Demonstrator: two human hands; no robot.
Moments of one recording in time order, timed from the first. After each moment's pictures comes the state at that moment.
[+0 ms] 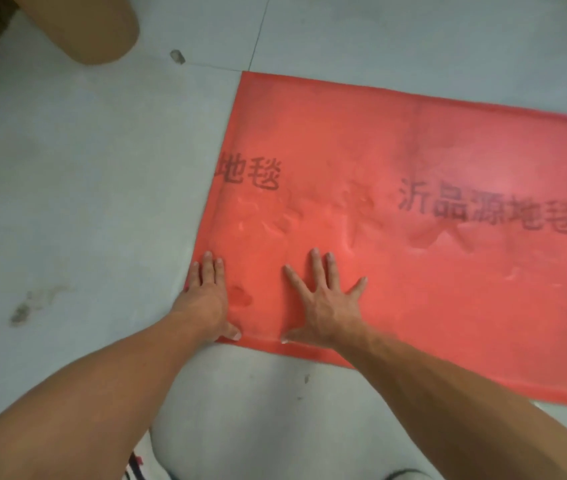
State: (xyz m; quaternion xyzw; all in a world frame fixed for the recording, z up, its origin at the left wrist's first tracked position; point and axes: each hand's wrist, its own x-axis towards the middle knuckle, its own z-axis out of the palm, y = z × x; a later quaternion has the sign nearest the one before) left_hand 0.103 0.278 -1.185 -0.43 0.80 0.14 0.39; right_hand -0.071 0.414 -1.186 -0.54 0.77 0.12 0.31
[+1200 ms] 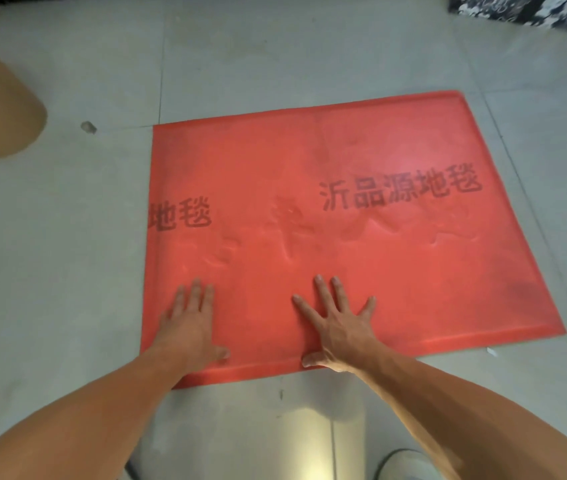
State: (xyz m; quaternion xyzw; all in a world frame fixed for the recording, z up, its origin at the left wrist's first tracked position) left_hand 0.052 0.291 -1.153 -0.33 0.86 0.11 0.38; right_hand -0.116 0.502 -1.183 -0.48 0.81 0.12 0.31
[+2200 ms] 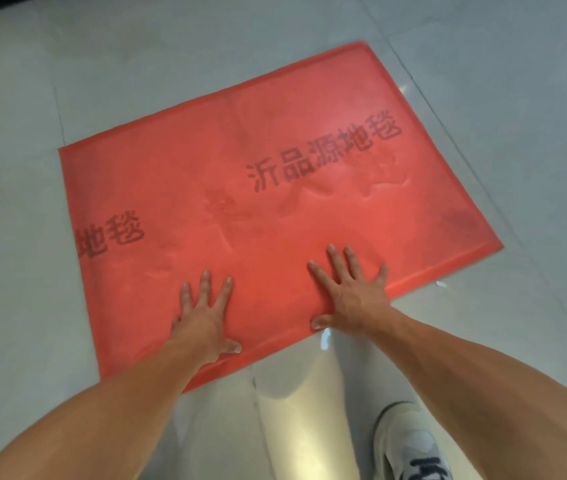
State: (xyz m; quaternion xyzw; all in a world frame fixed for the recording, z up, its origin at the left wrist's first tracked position) left_hand -0.010 0.347 -1.179 -0.25 0.88 0.11 0.40; right_hand -0.156 0.585 -1.192 -0.33 0.89 0.06 0.31
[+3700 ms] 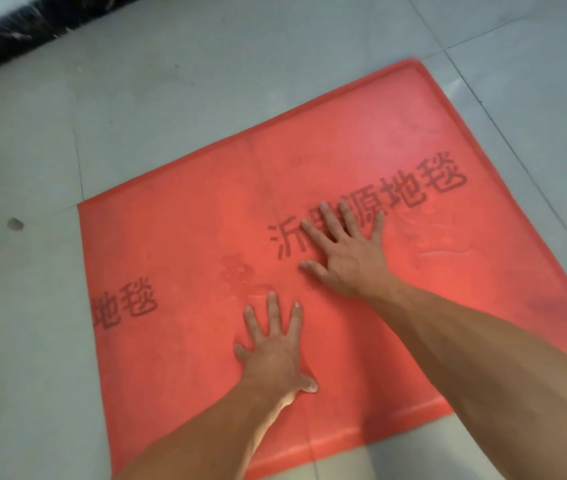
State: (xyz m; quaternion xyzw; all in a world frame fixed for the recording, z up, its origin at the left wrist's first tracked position) left_hand -0.151 0.385 -1.176 -0.26 0.84 0.12 0.47; right_hand -0.328 0.459 -1.228 -0.39 0.91 -0.02 0.16
